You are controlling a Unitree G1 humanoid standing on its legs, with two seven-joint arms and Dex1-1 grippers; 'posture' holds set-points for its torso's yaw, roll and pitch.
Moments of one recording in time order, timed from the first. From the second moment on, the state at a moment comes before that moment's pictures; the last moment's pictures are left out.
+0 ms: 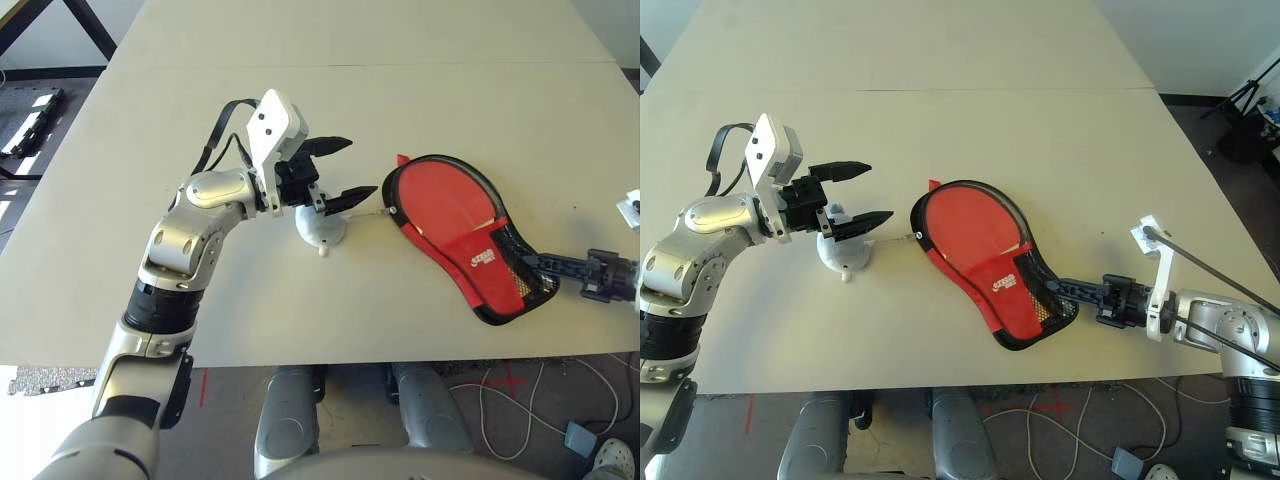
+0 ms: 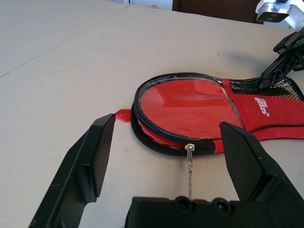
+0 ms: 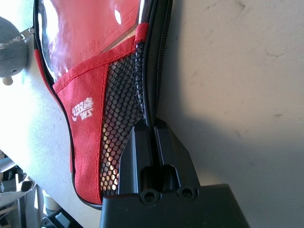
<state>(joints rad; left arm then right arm) -0.61 0.52 -0.09 -0.20 -0.36 0.49 -0.85 -0.17 -0.98 -0.29 0.16 0.75 1.07 1.01</state>
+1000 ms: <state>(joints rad) -0.61 0.51 -0.10 -0.20 -0.36 0.50 -0.86 -0.17 -1.04 -0.28 0.26 0.70 1.01 1.09</state>
